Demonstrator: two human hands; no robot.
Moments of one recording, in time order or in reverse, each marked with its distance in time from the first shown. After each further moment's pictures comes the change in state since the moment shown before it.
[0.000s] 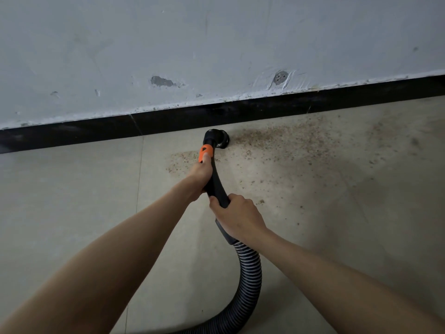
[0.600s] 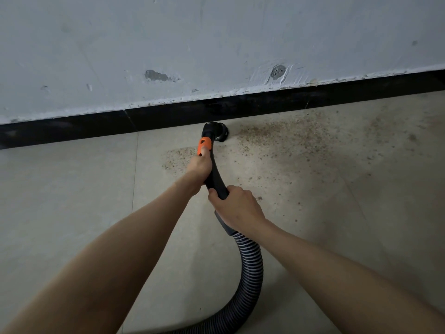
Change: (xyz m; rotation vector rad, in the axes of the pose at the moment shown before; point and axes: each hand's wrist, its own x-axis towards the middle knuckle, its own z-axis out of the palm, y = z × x) left_hand 0.012 0.002 0.011 0.063 0.076 0.081; right_hand 0.009 0.000 -0.008 -0.017 0.018 -0.005
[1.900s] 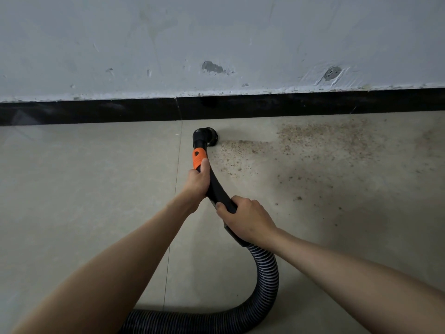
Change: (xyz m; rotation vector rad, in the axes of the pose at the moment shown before) left_hand -0.027 -0.068 -0.103 -0.217 0.086 -0.041; right_hand -0.023 -0.041 0.064 -0.097 -0.162 -0.141
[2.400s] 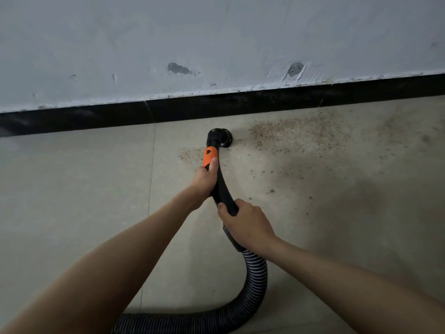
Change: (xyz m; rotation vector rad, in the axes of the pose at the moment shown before) left_hand -0.015 0.006 0.070 0.204 -0.184 0.025; right_hand -0.031 0.044 -0.022 0.087 0.126 0.105
